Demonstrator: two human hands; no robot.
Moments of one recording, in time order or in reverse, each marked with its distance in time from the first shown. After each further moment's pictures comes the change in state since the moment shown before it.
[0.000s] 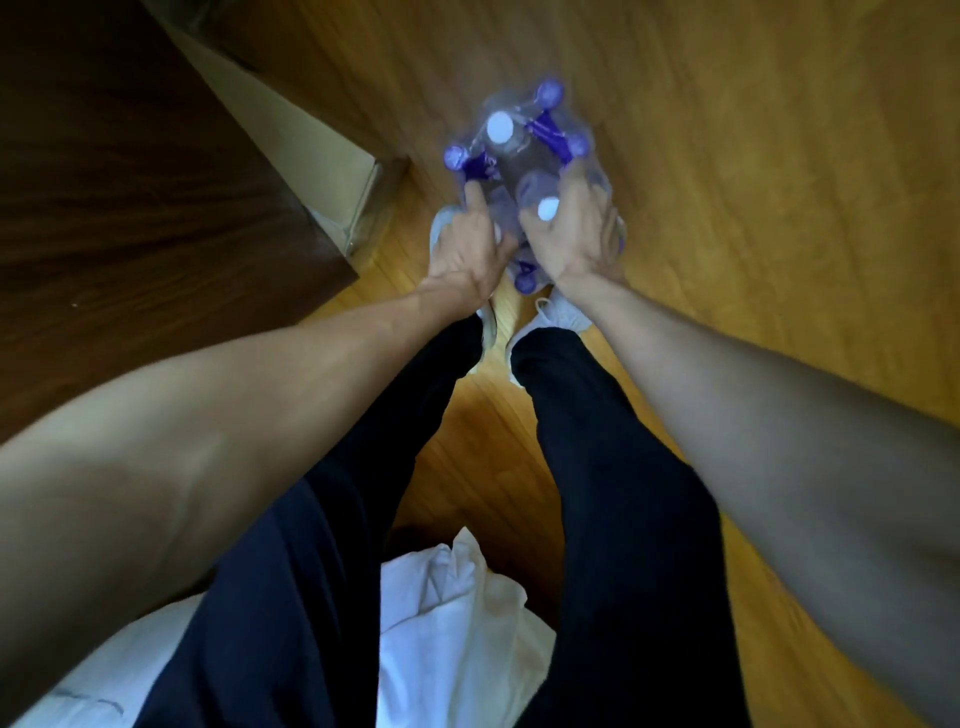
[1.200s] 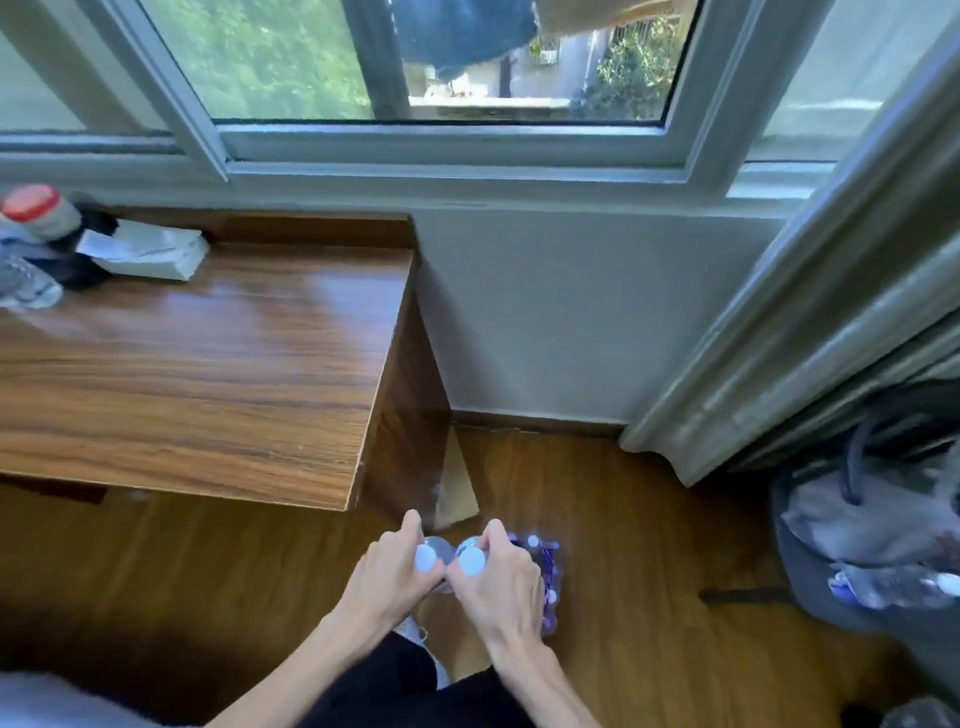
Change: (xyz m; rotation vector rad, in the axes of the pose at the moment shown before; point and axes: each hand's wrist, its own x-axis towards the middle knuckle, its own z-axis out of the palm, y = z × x) left_hand -0.523 0.057 -0.299 -0.439 0.539 -0.211; right_hand -0.456 -0.186 -0.303 -0.150 0.006 -0.852
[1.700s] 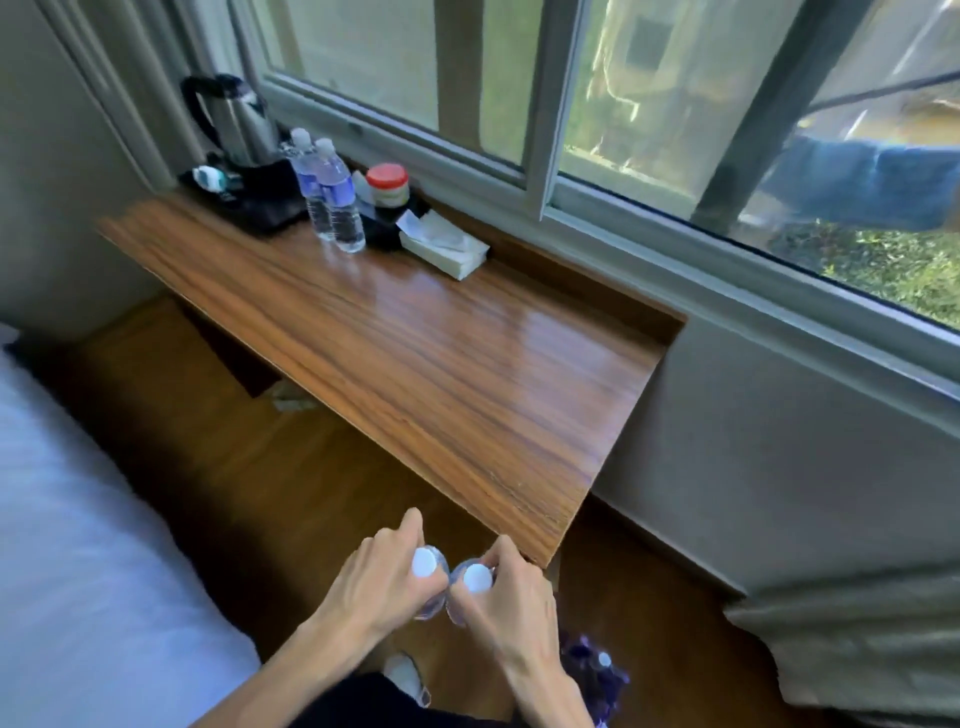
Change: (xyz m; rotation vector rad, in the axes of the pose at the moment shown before) left_hand -0.079 -0.170 -0.155 -0.191 0.260 -0.251; right_hand -0.018 -0.206 0.096 -0.150 -0.326 -0.315
